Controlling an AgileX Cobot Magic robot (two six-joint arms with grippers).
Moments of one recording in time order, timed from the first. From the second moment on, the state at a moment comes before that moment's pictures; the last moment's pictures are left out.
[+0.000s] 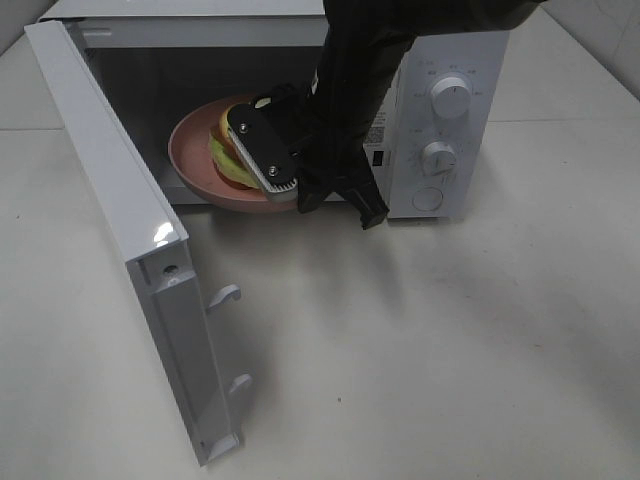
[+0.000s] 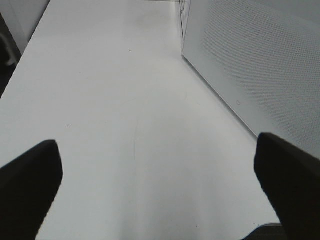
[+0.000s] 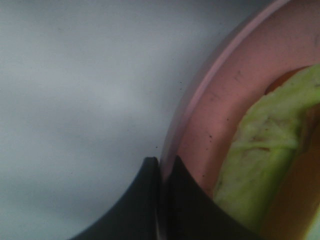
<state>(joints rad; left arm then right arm) 0.03 0.00 -0.52 -0.07 1.08 -0.01 0.63 2.08 -1.65 0.03 0.82 -1.51</state>
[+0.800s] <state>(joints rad) 0.03 0.00 -0.52 -0.07 1.08 -0.01 0.63 2.29 -1.96 -0.04 0.89 -1.33</state>
